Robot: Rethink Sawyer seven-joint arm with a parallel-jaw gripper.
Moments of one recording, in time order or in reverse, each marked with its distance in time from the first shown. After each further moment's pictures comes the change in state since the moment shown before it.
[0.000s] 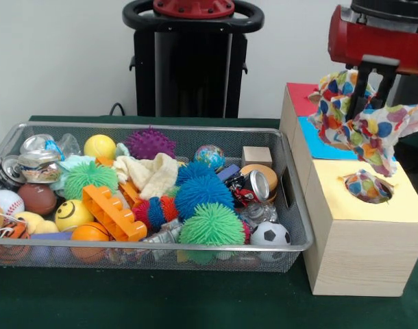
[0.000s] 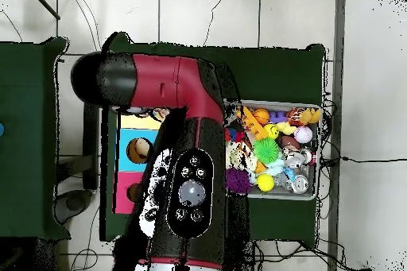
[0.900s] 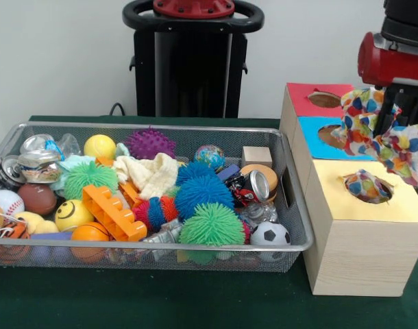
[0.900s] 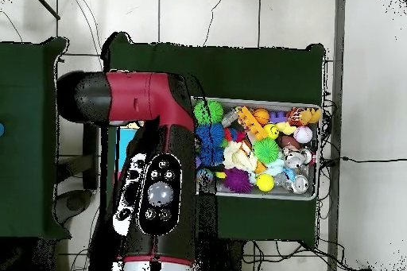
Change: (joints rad) arm 0.068 0.016 0.002 0.061 0.000 -0.086 0.000
